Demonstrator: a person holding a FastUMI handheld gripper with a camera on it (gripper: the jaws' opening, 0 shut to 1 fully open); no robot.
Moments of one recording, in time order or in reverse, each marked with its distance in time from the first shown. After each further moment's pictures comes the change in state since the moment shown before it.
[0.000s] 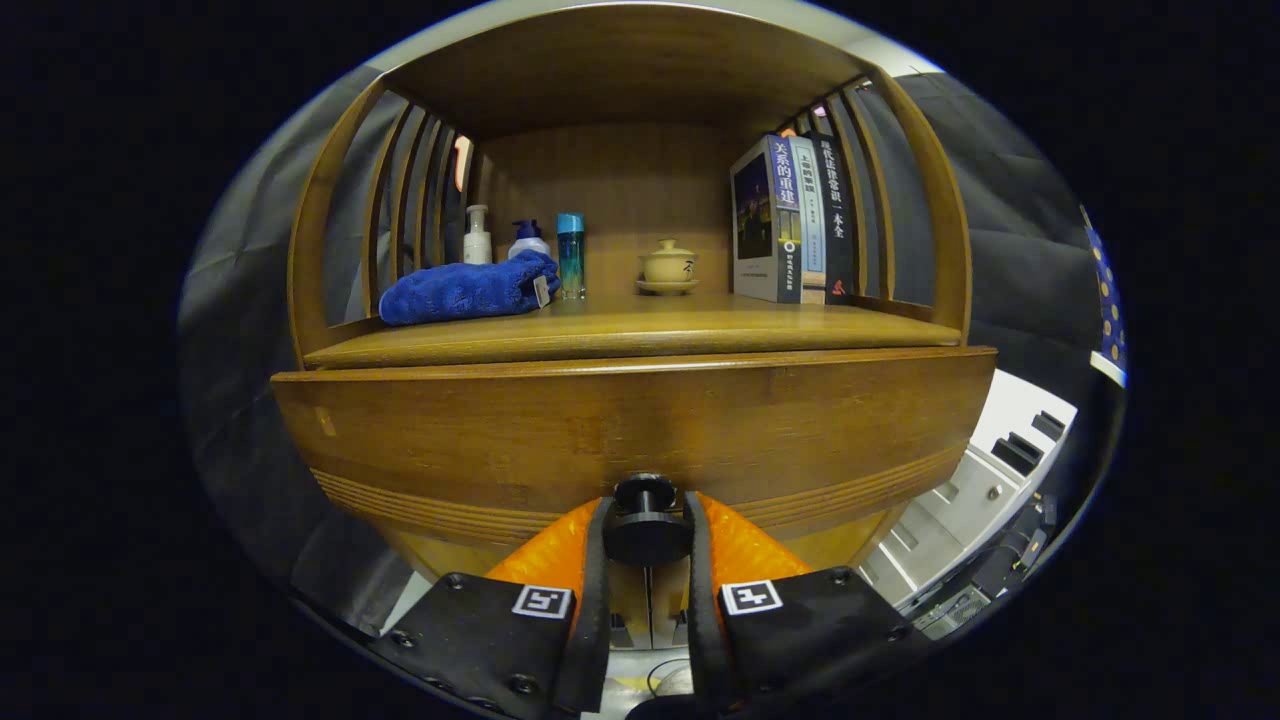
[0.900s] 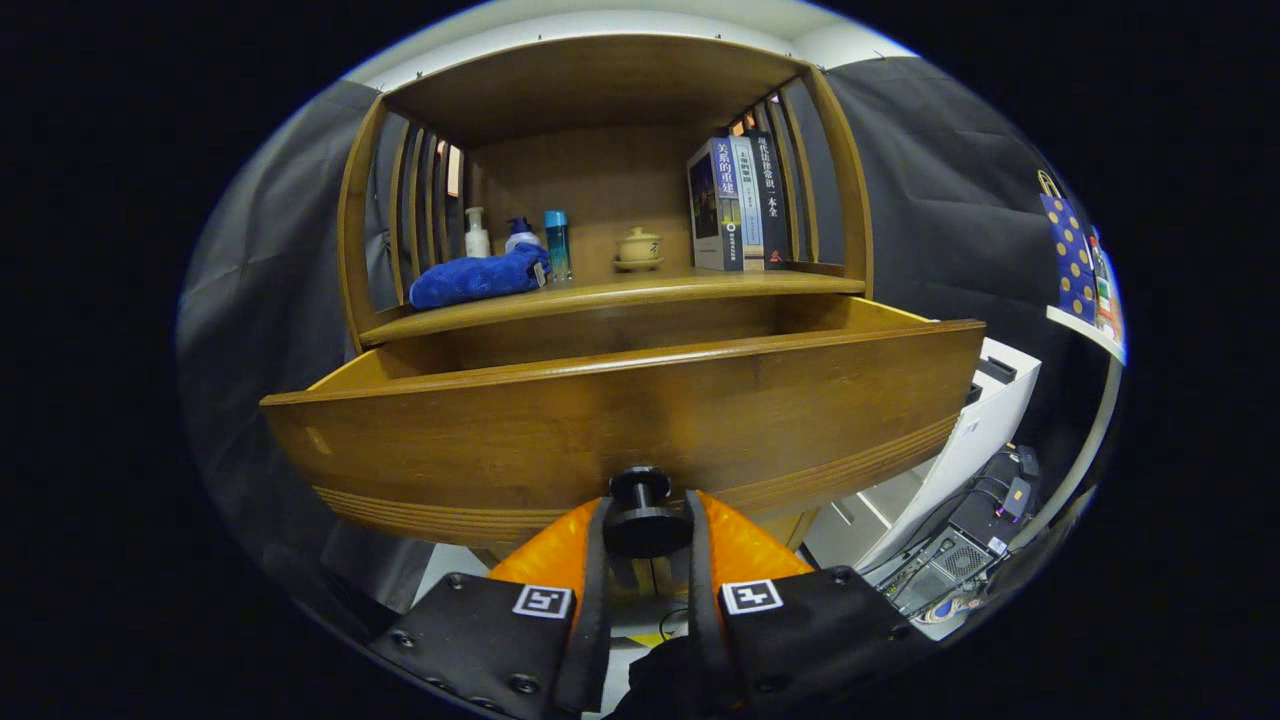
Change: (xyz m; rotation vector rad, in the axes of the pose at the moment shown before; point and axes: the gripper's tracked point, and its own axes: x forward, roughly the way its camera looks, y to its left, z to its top) arm -0.103 -0.007 -0.042 0.043 0.044 -0.063
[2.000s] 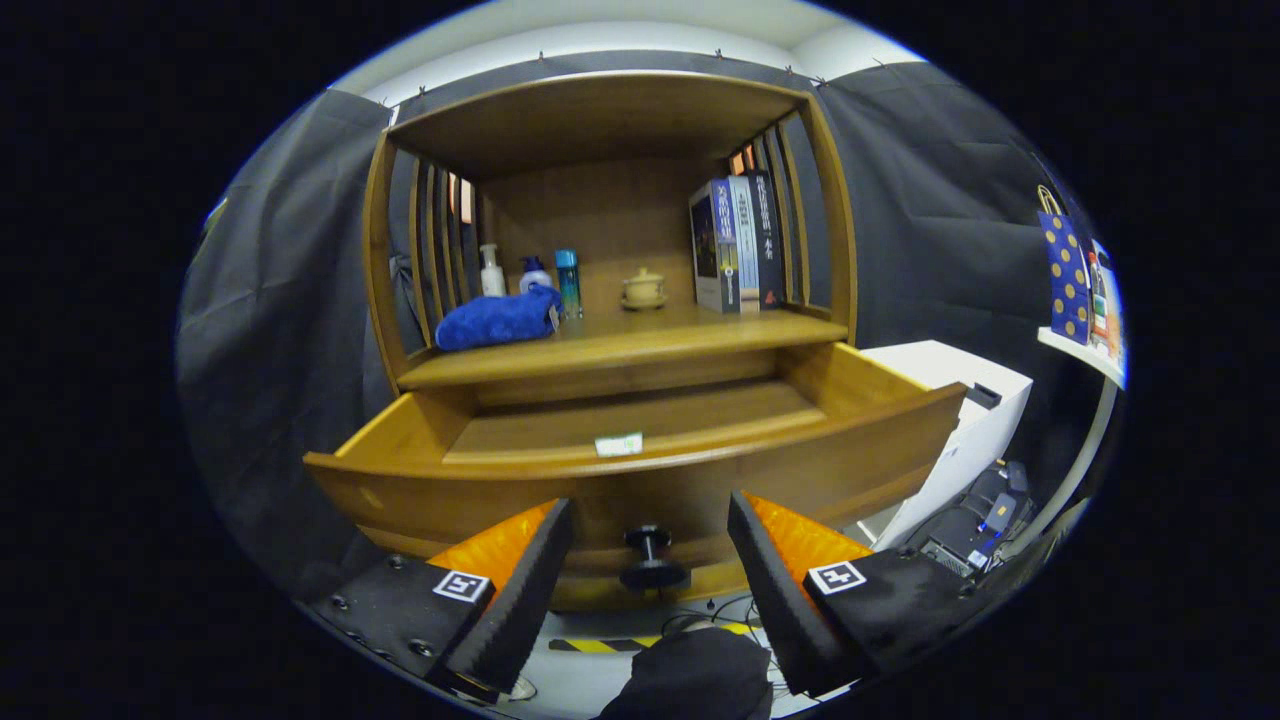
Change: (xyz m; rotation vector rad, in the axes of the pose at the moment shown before) arm -0.057 0.004 0.078 0.004 -0.062 0.028
